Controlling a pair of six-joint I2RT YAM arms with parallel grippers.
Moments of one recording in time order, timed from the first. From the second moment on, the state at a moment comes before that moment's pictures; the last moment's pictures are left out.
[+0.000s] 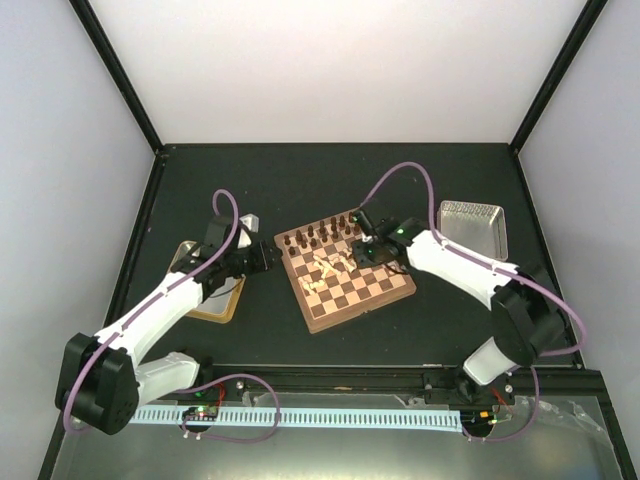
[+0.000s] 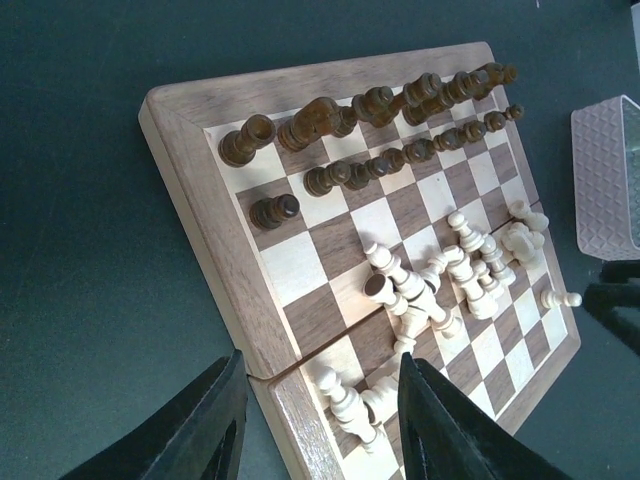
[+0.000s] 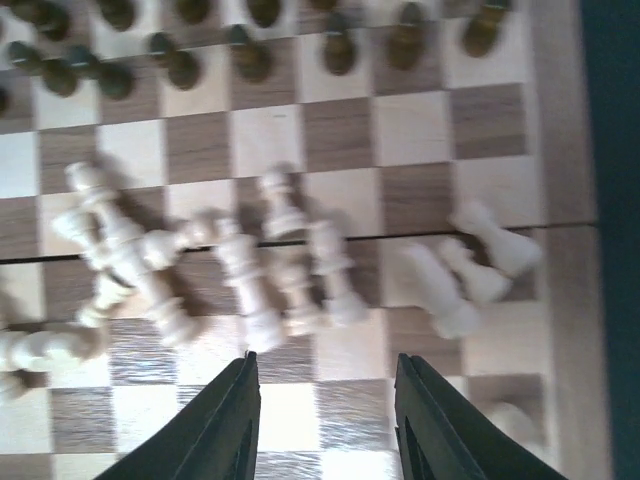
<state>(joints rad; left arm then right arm) -0.36 1.12 0.67 -0.32 0.28 -0.63 0.69 1.55 1.10 -0.65 0.10 0.37</state>
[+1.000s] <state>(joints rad) -0.36 1.03 0.63 -0.31 0.27 -0.63 0.85 1.85 1.24 -0.63 0.05 0.27</state>
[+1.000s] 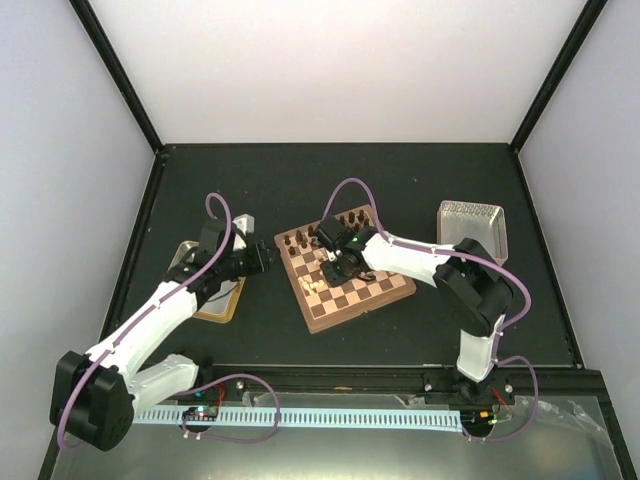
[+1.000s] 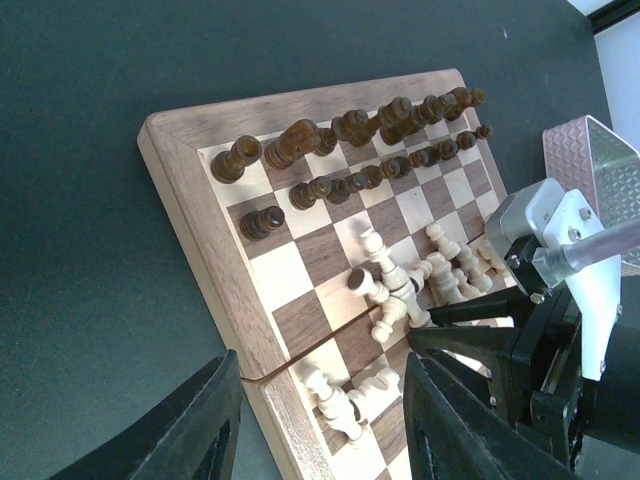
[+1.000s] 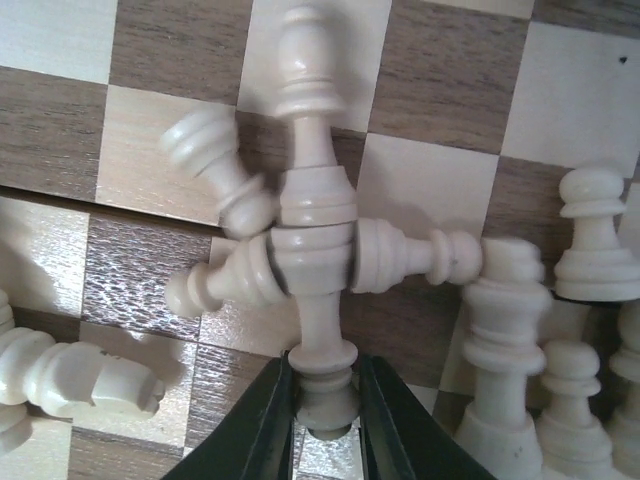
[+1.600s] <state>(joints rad) -0.36 1.00 0.58 -0.24 0.35 -0.69 0.85 1.72 1.12 -0.49 0.06 0.22</state>
